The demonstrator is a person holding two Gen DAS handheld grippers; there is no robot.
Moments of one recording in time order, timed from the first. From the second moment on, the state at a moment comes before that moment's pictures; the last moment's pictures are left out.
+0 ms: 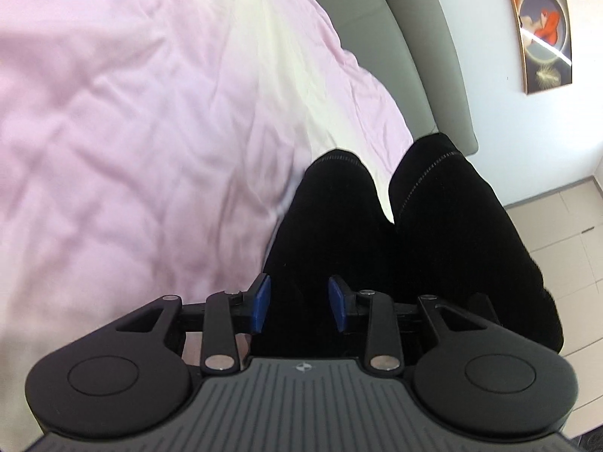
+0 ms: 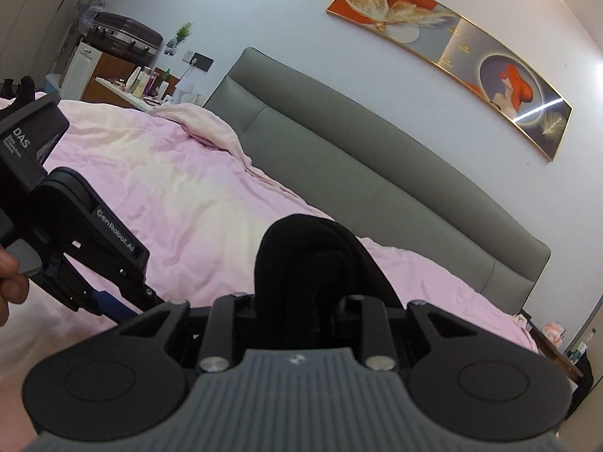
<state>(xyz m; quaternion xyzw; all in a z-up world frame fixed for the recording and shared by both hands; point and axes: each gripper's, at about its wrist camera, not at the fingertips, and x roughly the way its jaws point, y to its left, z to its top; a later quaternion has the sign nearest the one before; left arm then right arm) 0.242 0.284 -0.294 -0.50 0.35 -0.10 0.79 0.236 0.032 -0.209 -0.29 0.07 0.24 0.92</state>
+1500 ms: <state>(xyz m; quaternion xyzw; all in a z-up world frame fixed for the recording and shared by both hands) 0.218 0.250 -0.241 -0.48 0.30 -0.27 0.78 0.164 -0.033 -0.229 -0.55 0.06 0.29 0.78</state>
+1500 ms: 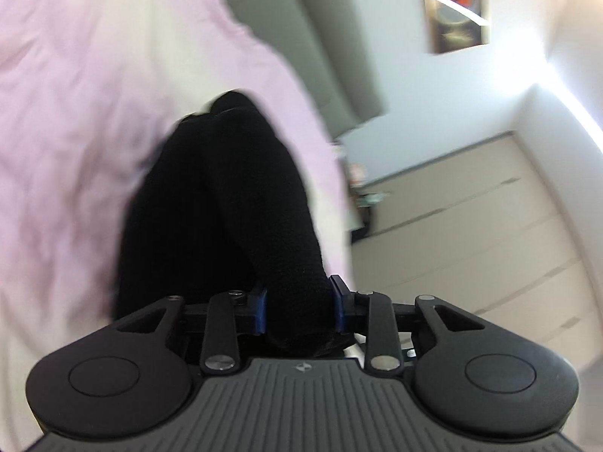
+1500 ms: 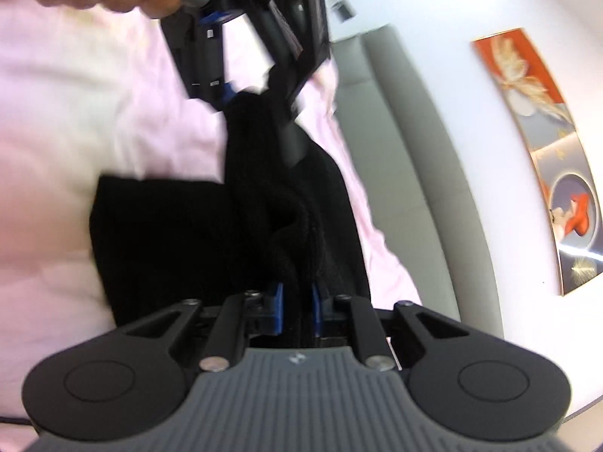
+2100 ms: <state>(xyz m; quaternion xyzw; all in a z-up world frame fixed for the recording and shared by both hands) 0.224 0.244 -0.294 -0.41 0.40 -0.19 0.80 0.160 -0.044 -0.227 -0.57 0.14 0.39 0.71</state>
